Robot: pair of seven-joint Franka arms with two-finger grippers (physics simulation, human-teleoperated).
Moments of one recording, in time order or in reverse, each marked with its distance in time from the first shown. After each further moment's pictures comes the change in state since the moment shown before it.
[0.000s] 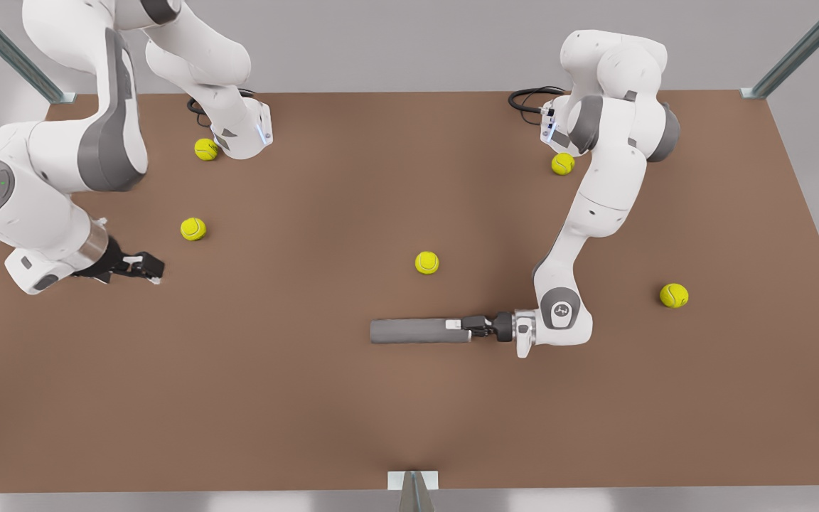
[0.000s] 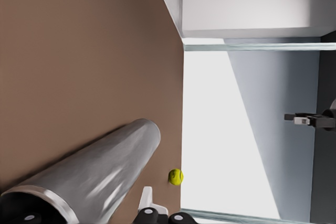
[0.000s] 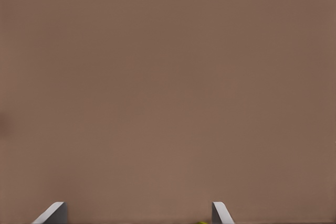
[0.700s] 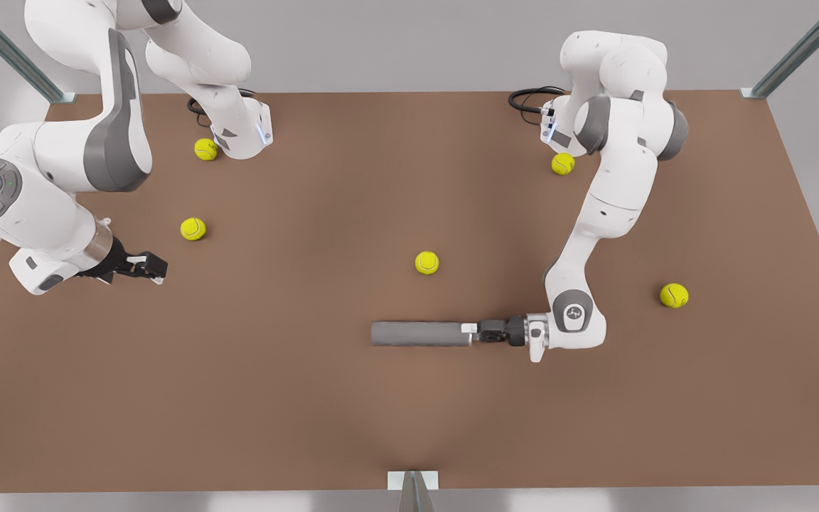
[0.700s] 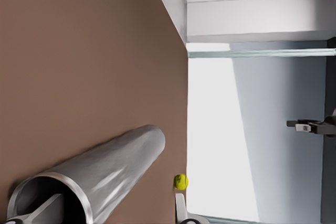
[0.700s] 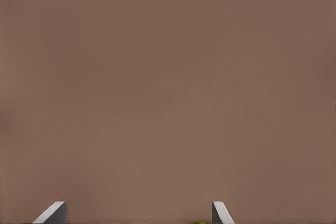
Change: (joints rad) left arm 0.043 -0.011 -0.006 0.002 0.036 0.013 -0.008; right arm 0.002 0.000 0.002 -0.003 -0.009 0.003 0.002
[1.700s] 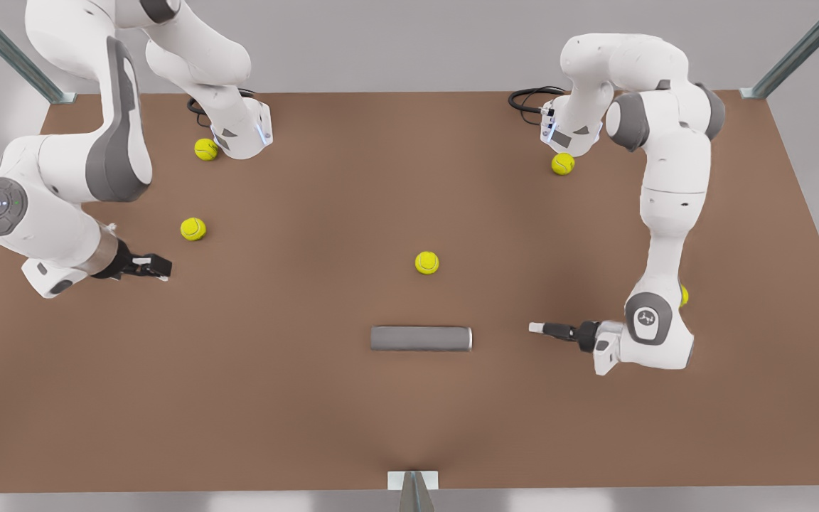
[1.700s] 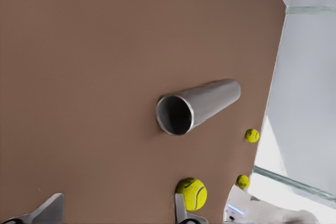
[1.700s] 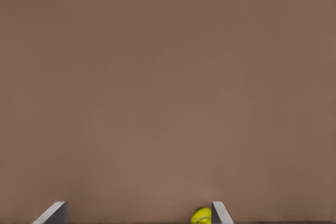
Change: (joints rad) left arm 0.173 -0.063 0.068 0.064 0.513 -0.165 -0.236; right arm -0.017 -0.007 -0.008 -0.067 0.030 -0.002 -0.008
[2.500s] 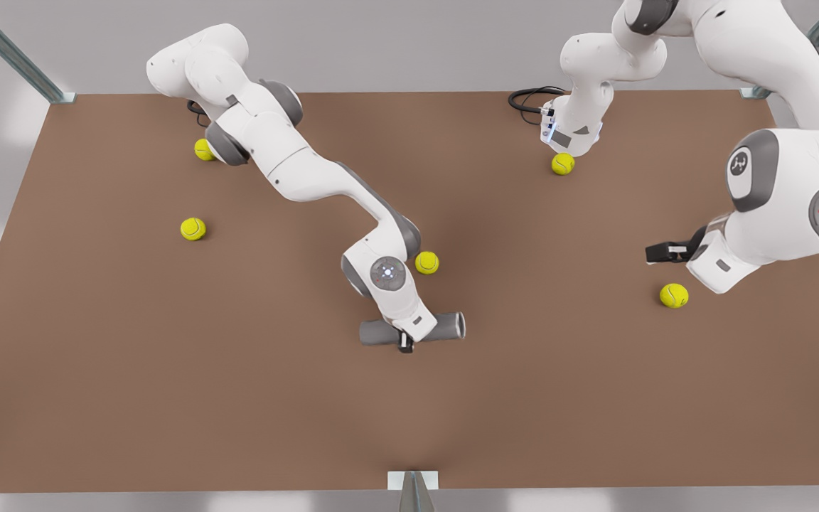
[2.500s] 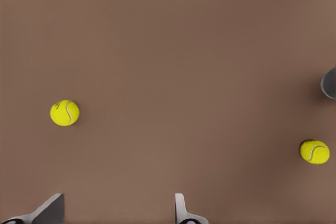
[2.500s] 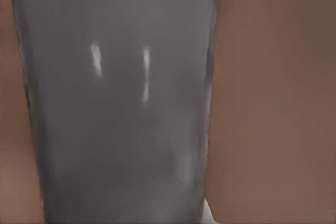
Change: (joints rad) left arm -0.036 -0.656 0.042 0.053 1.012 -0.314 -0.665; right arm 0.761 0.905 -0.096 0.604 -0.034 0.555 -0.919
